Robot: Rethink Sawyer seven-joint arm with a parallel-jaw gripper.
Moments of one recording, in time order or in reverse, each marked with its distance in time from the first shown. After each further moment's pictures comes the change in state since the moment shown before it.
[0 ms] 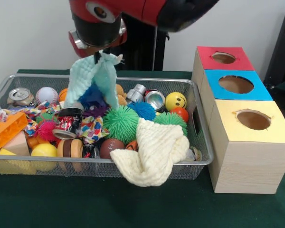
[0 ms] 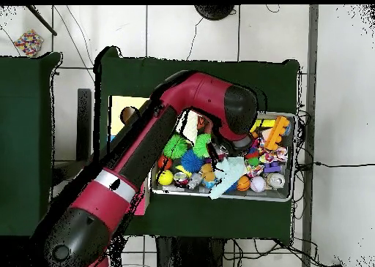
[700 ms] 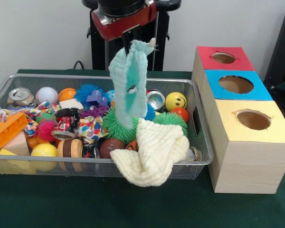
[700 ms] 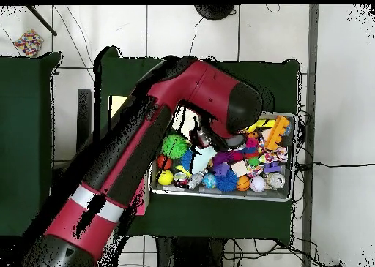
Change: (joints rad) arm 0.015 -0.155 0.001 0.009 0.207 0.000 0.000
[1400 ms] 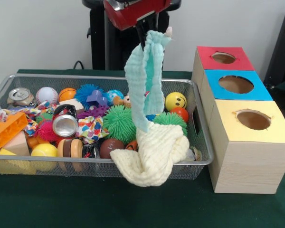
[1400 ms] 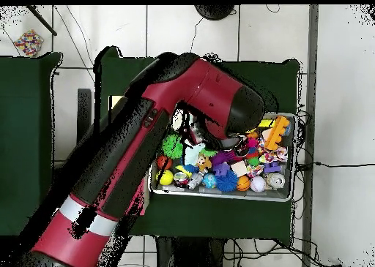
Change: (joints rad) arm 0.013 -0.059 0.000 0.023 0.088 0.014 0.000
